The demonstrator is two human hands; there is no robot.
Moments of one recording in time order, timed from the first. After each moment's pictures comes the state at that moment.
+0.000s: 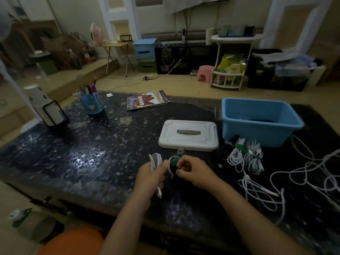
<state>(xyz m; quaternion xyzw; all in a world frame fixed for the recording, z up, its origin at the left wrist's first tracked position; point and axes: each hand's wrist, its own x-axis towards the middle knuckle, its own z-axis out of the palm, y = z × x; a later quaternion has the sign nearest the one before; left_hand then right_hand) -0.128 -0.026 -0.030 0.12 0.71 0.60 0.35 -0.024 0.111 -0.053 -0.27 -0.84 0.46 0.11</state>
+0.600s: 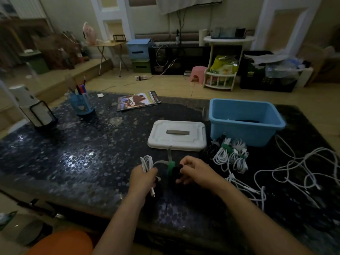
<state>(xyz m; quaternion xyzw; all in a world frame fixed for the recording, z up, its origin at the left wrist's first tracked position) -0.118 -0.004 -0.047 0.11 0.77 0.56 0.27 0.014 0.128 -0.045 -0.26 -0.72 0.64 0.08</state>
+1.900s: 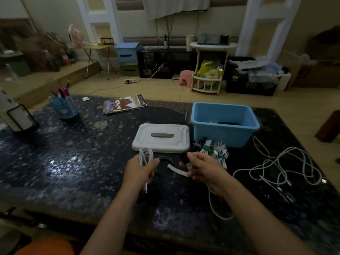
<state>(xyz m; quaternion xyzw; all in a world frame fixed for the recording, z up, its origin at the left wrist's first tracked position) -0.096 0.022 -0.023 0.22 0.75 0.57 0.25 0.072 0.149 -0.014 -0.34 -0.57 0.73 0.17</state>
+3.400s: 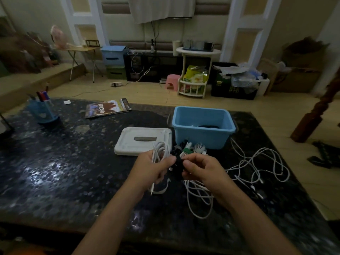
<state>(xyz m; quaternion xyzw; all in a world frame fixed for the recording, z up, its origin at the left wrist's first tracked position) -0.020 0.041 0.037 0.33 0.64 0.58 0.39 0.135 0.135 0.031 -0.29 -0.63 0.67 0.26</state>
